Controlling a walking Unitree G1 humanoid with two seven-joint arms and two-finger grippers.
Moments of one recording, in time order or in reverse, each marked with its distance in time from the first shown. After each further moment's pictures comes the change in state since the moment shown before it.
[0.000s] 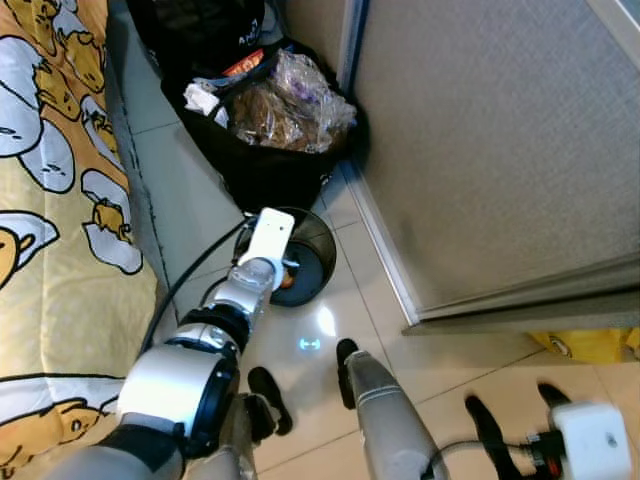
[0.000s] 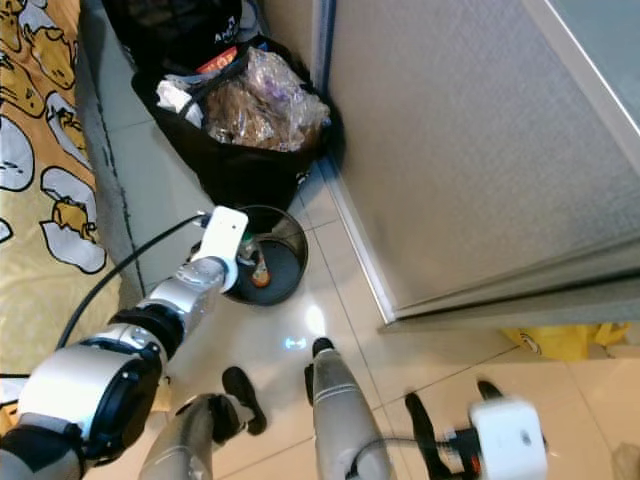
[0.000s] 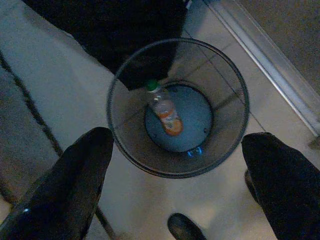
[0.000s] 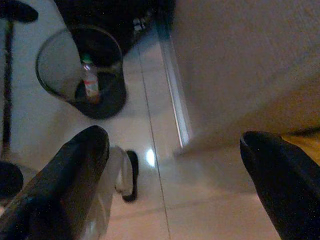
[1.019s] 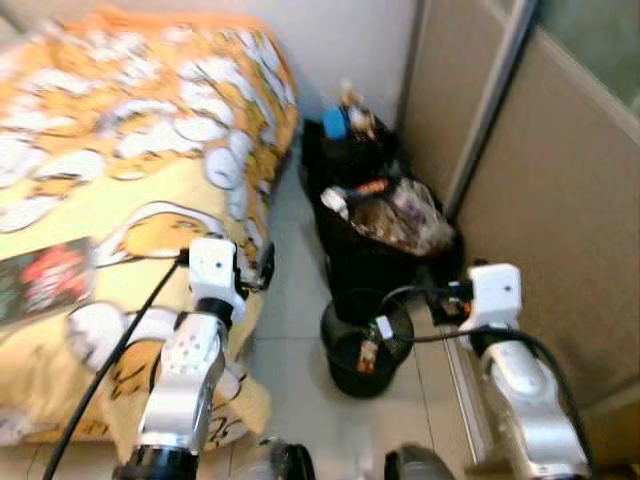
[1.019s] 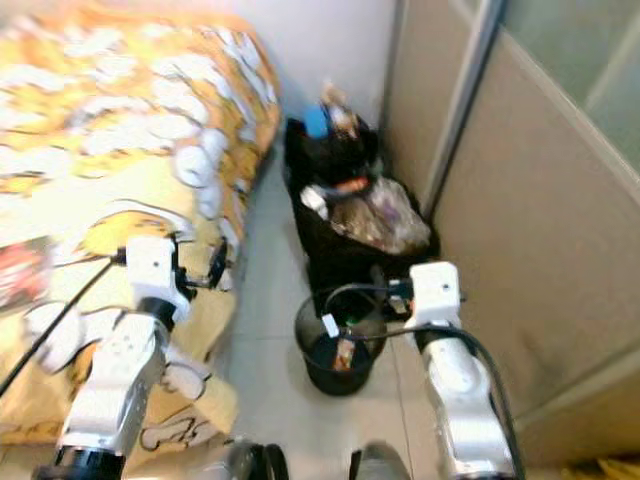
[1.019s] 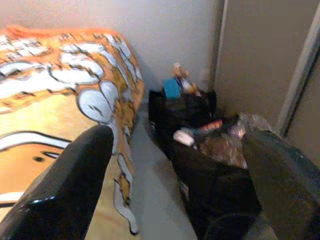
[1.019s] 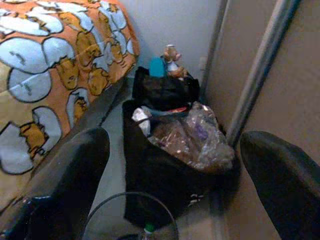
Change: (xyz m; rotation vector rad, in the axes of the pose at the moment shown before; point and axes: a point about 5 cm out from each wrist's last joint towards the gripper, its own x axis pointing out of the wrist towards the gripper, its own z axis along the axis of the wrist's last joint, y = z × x) left arm -0.086 0.016 -0.017 -0.215 -0.517 -0.028; right arm 0.156 -0.008 0.011 0.018 -0.196 -0.056
